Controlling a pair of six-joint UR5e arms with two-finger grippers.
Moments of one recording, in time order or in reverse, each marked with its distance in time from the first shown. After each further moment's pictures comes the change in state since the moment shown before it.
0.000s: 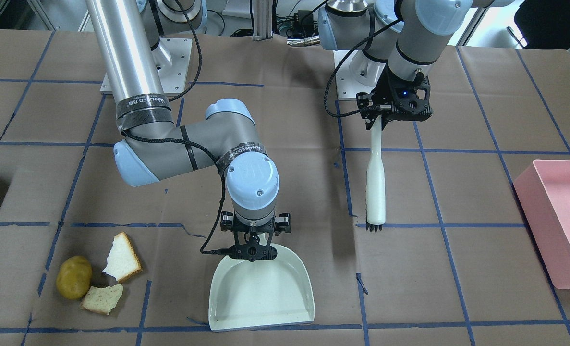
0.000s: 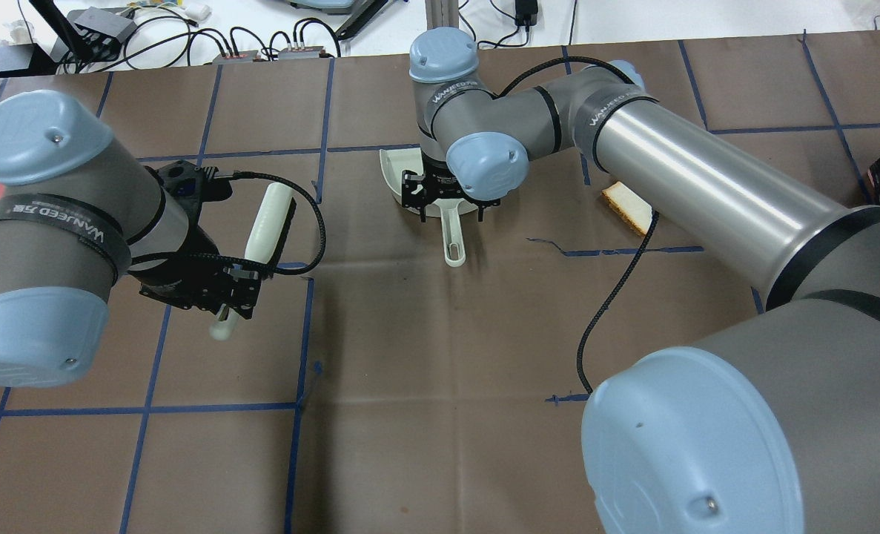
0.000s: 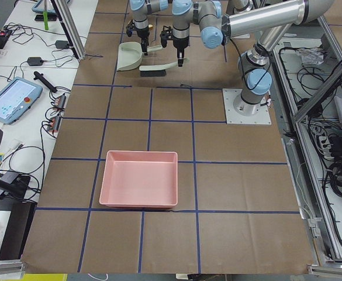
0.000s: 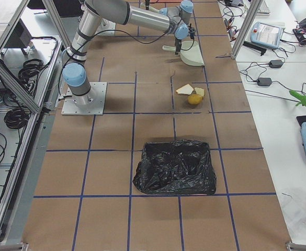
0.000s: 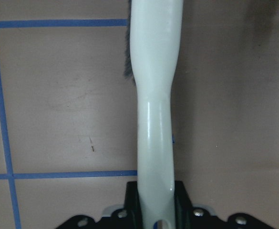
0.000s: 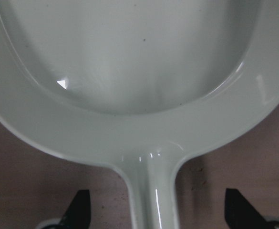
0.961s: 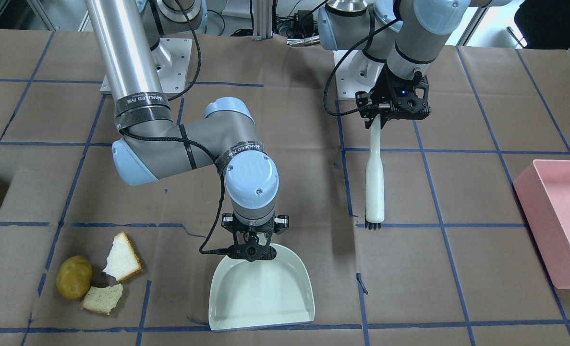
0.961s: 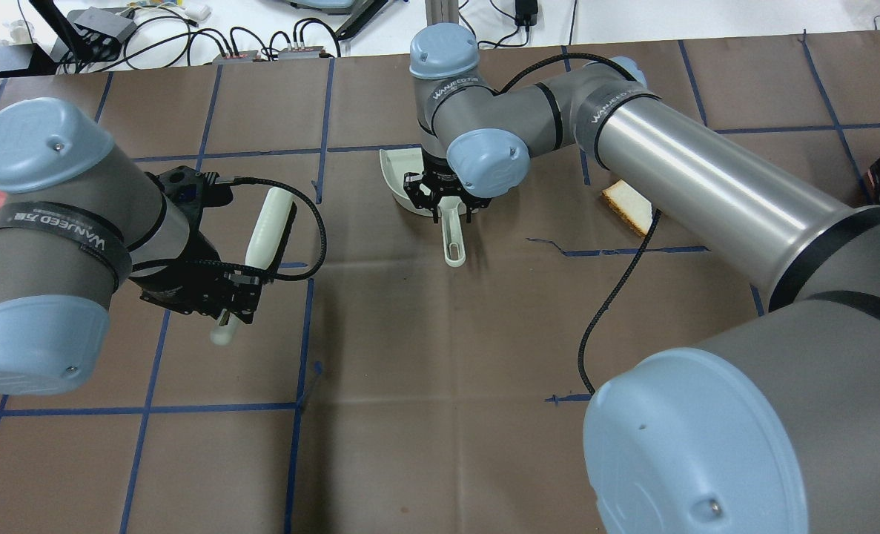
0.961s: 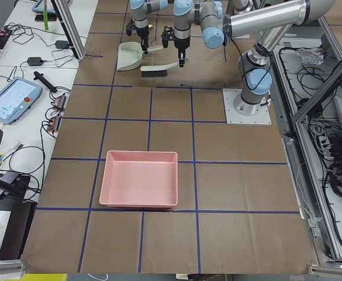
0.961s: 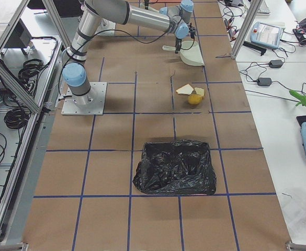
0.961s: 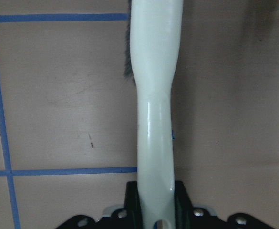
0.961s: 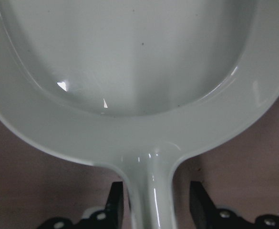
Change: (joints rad) left arm -0.001 0.007 -0.010 0.001 0.000 0.000; right arm -0.003 -0.003 -0.007 0.006 -0.002 0.003
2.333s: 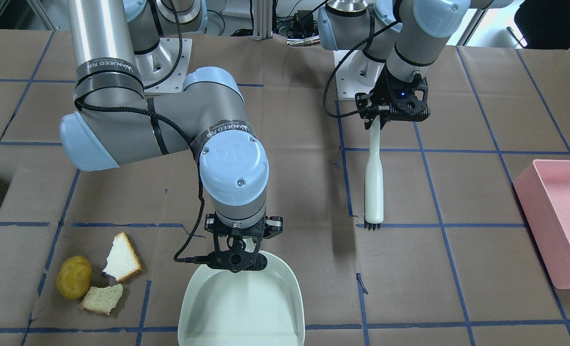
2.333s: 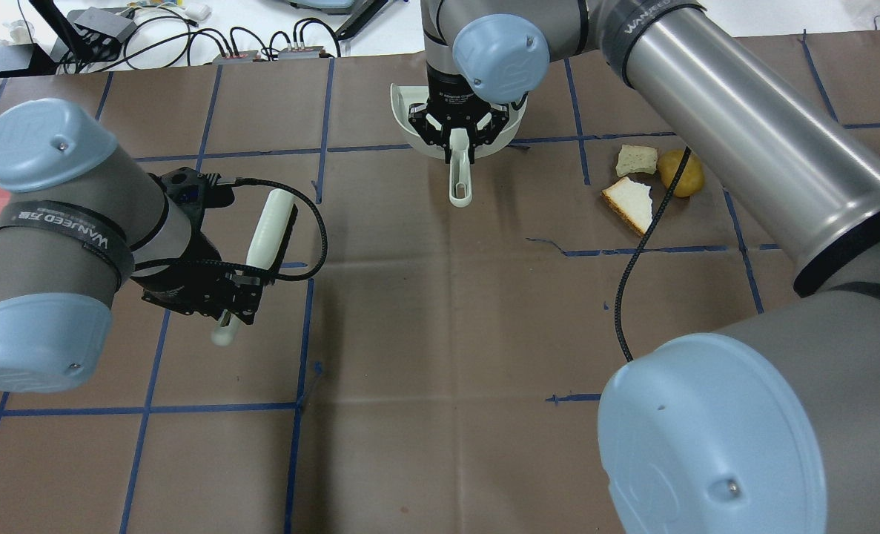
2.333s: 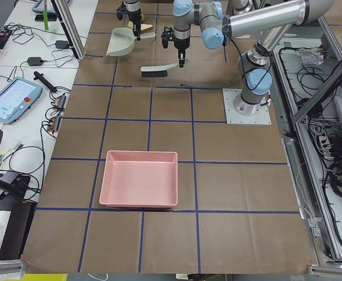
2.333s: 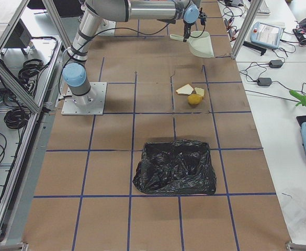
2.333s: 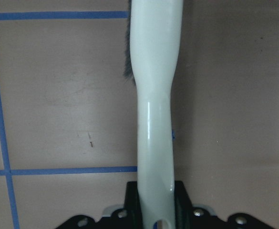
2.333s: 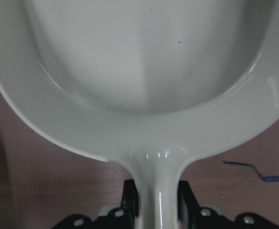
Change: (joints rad) left arm 0.000 -0.009 -0.001 0.000 0.000 0.000; right arm -0.047 -0.014 -0.262 0.266 -0.009 -0.050
